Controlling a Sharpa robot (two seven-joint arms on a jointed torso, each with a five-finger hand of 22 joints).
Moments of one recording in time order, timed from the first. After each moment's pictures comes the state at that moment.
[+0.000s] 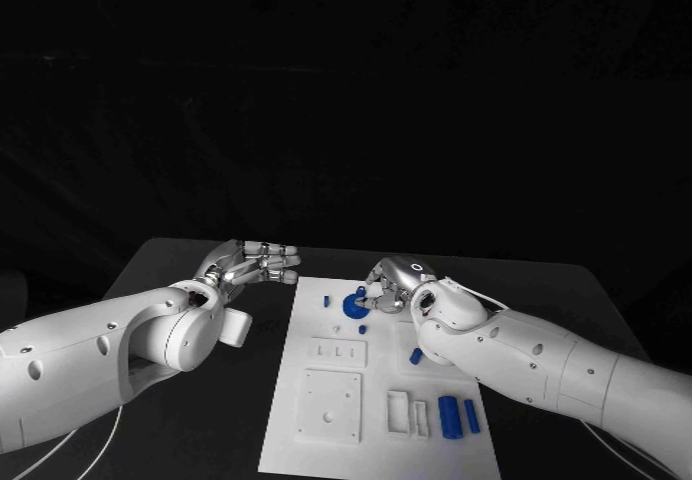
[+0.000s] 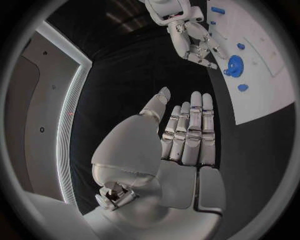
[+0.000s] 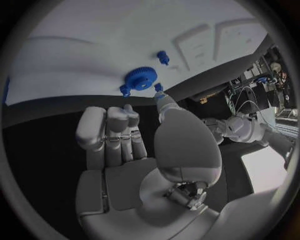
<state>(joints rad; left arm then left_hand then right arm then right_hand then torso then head) 1.34 -0.81 -0.11 1.45 -0.12 -0.35 0.30 1.35 0.04 0.04 -0.21 0.20 0.99 0.16 0.06 0.06 1.08 0.14 0.05 0.06 1.27 0.09 0.07 0.09 0.08 0.91 0.07 0.48 0.22 1.10 -0.50 0.14 1.14 -1.72 -0.41 -0.28 1.22 -0.19 0.08 0.20 0.32 1.05 0.10 0.07 0.06 1.23 -0.01 1.02 1.10 1.44 -0.08 1.00 0.96 0.08 1.46 -0.10 1.06 1.31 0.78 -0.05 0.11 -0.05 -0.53</state>
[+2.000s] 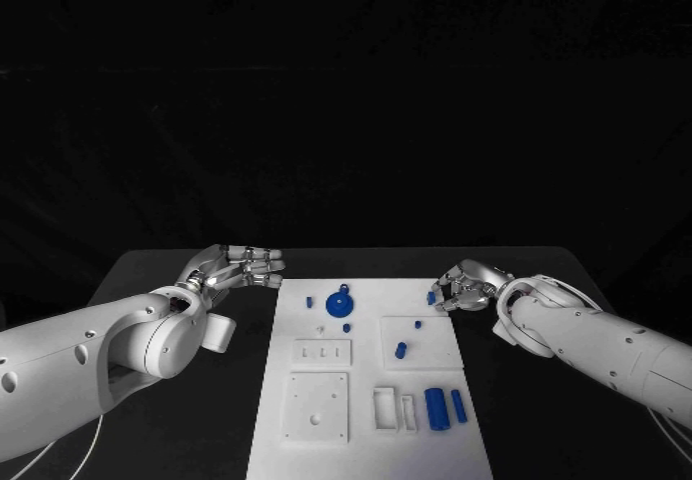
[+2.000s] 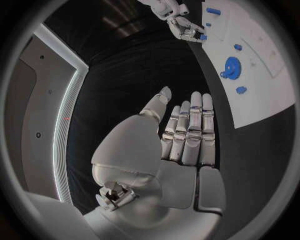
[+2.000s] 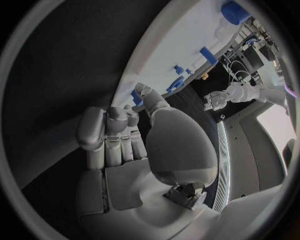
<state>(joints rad) 1.33 -0.82 -0.11 1.43 -0.13 -0.32 0.30 1.35 0.04 0.06 -0.24 0.20 0.99 0.16 0.06 0.06 1.11 0.13 0.05 0.06 1.26 0.09 0.07 0.09 0.08 0.90 0.07 0.49 0.22 1.03 -0.75 0.26 0.98 -1.34 -0.21 0.12 1.34 -0.14 0.13 -0.16 0.40 1.03 0.11 0.07 0.06 1.22 0.00 1.01 1.10 1.44 -0.07 0.99 1.00 0.08 1.46 -0.09 1.07 1.31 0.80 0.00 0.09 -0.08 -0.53</state>
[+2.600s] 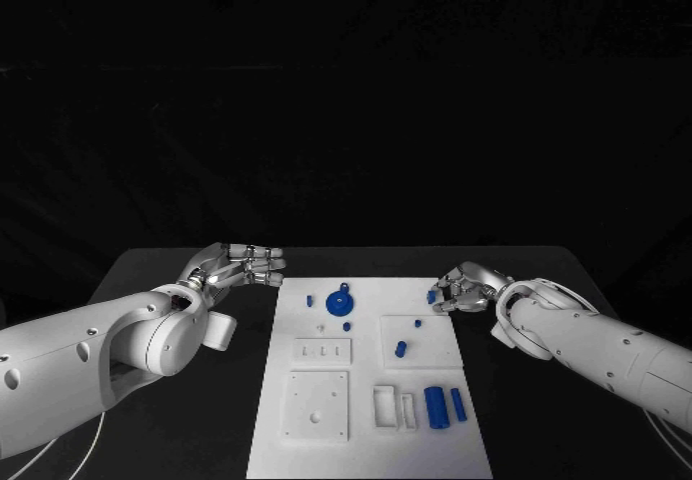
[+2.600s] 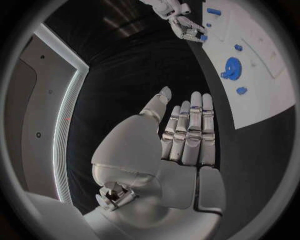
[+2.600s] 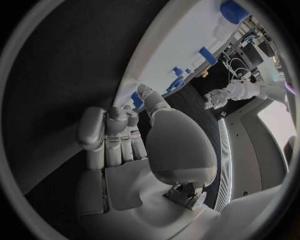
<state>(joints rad) 1.33 -0.82 -0.11 1.43 -0.13 -0.32 0.30 1.35 0.04 0.06 -0.24 0.20 0.99 0.16 0.06 0.06 1.11 0.13 0.05 0.06 1.26 0.09 0.07 0.09 0.08 0.90 0.07 0.49 0.22 1.02 -0.73 0.26 0.97 -1.31 -0.21 0.13 1.32 -0.12 0.10 -0.13 0.38 1.03 0.12 0.07 0.06 1.22 0.00 1.01 1.10 1.44 -0.07 0.99 1.01 0.08 1.46 -0.09 1.07 1.31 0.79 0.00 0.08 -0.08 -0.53</state>
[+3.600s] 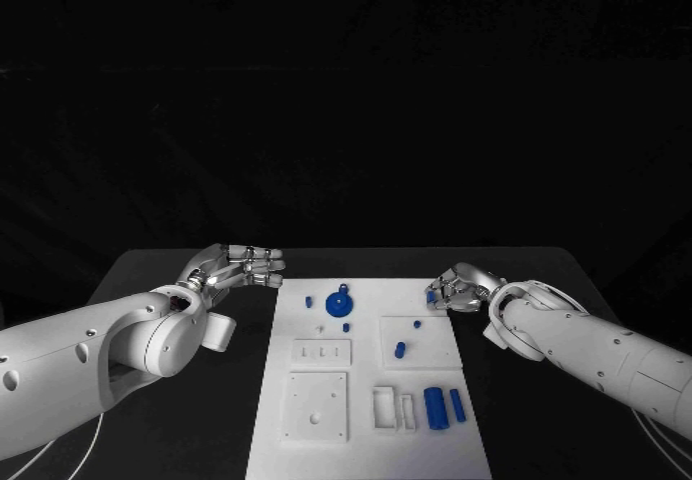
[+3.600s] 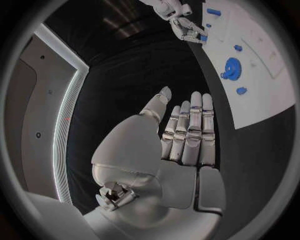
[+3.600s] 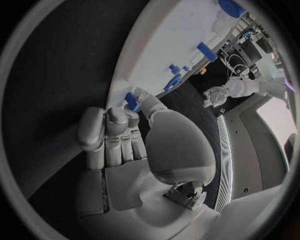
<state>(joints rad) 1.33 -0.82 -0.11 1.43 -0.13 -0.31 0.30 1.35 0.04 0.06 -0.24 0.20 0.99 0.16 0.06 0.06 1.11 0.13 0.05 0.06 1.26 0.09 0.07 0.09 0.08 0.90 0.07 0.49 0.22 1.02 -0.71 0.26 0.95 -1.28 -0.21 0.14 1.32 -0.09 0.21 -0.13 0.27 1.09 0.10 0.07 0.06 1.23 0.00 1.02 1.11 1.44 -0.07 1.00 1.02 0.08 1.46 -0.09 1.07 1.31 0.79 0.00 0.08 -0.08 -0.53</state>
